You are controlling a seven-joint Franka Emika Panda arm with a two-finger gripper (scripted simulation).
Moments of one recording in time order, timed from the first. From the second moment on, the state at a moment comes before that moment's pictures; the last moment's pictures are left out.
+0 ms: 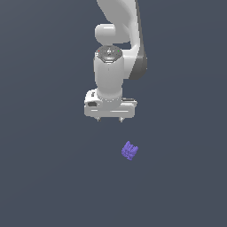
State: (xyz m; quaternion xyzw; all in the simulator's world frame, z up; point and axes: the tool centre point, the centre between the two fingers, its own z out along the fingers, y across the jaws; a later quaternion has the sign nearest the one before) arm 0.005 -0.017 0.186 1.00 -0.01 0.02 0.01
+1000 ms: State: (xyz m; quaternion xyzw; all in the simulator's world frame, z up) arm 0.001 -0.003 0.179 1.00 0.02 0.01 0.02
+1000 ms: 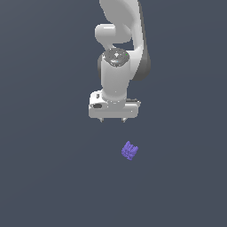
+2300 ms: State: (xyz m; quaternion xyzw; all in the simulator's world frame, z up) arm 0.066 0.051 0.122 0.98 -0.21 0.00 0.00
